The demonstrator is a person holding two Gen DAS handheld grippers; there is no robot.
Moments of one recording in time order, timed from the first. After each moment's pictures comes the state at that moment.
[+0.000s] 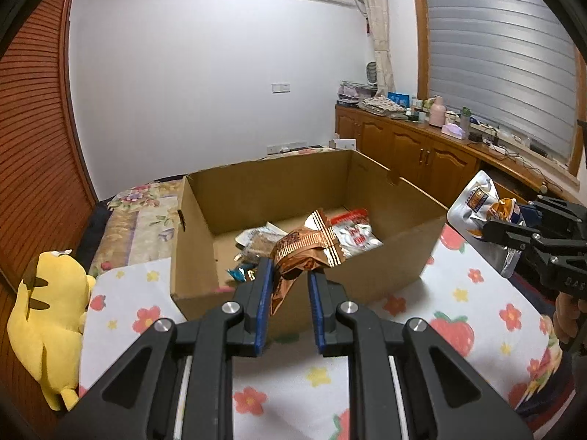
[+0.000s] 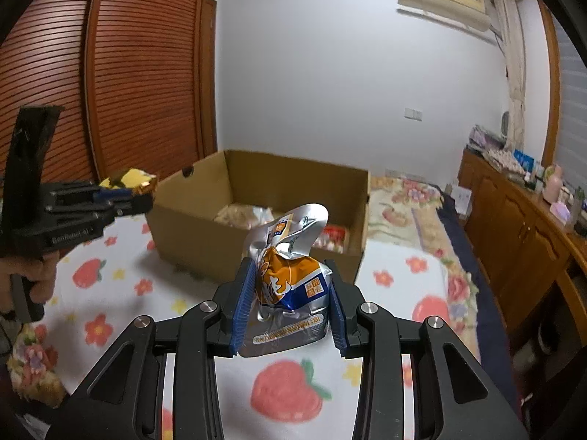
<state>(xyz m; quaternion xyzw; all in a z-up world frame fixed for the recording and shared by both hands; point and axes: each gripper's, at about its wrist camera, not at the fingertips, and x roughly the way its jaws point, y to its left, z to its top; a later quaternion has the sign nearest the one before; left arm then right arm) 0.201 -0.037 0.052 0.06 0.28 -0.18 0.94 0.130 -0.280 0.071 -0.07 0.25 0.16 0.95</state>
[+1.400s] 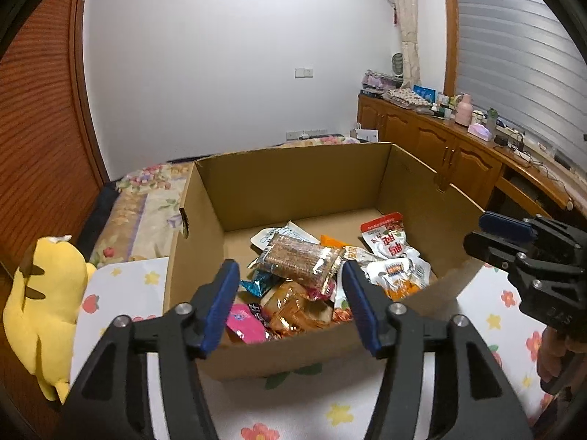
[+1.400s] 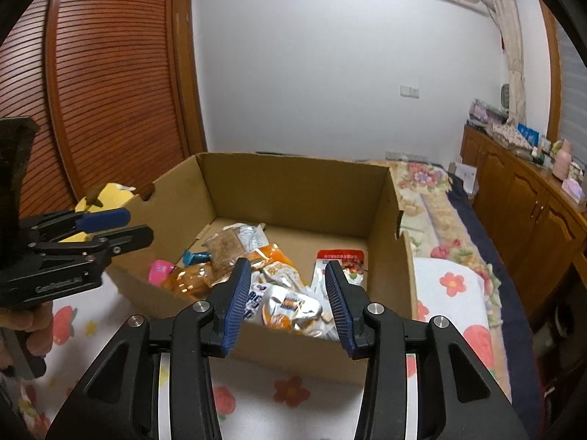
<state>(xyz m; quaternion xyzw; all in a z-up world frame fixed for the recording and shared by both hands) 0.250 -0.045 0.032 0.05 0.30 -0.15 0.94 0.222 -0.254 0.052 -0.03 0.28 0.14 0.95</state>
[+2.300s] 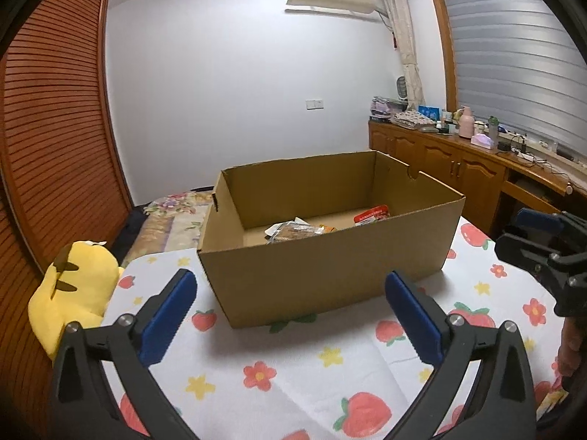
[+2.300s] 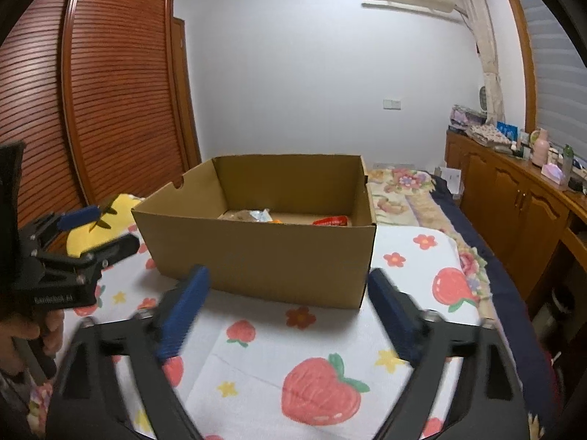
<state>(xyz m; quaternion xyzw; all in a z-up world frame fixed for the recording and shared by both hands) 0.151 -0.043 0.025 0.07 0.23 -0.11 0.97 0.120 -0.273 0.047 0.01 0.24 0.12 0.96</state>
